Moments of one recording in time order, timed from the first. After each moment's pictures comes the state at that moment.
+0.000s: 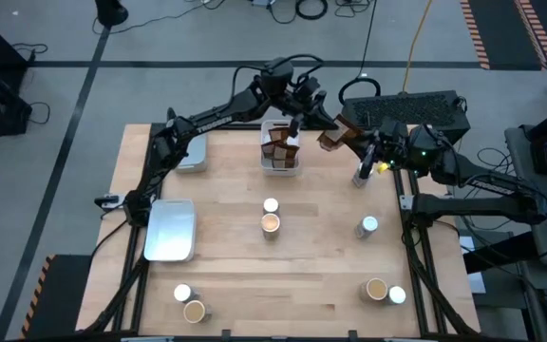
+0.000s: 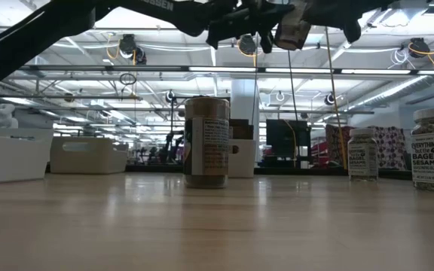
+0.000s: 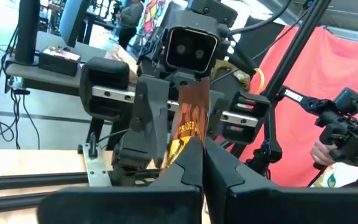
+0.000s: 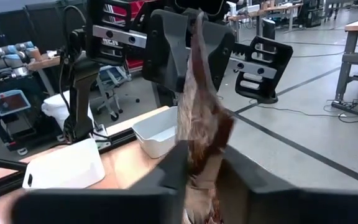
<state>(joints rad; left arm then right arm) 0.47 2.23 2.22 0.01 1.04 -0.34 -0.31 0.75 0.80 -0.14 0.15 0.22</state>
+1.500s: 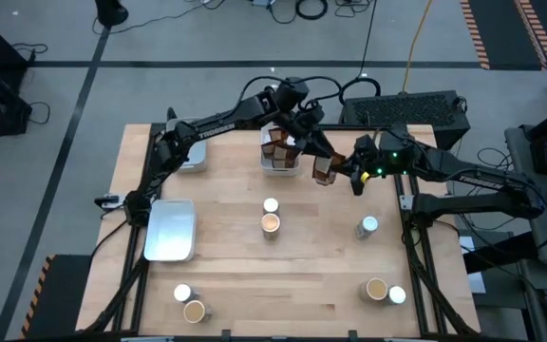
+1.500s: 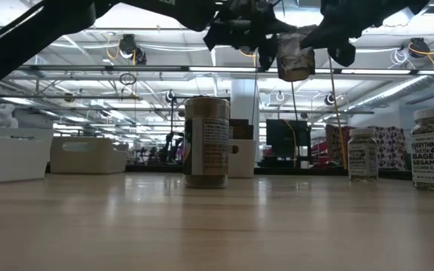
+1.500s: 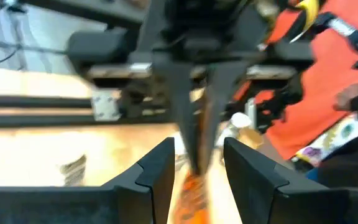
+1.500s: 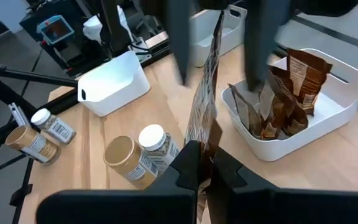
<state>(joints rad) 0.41 2.23 2.22 -0.47 0.93 0.03 -0.31 0.87 0.82 -0.36 -0.13 0.36</state>
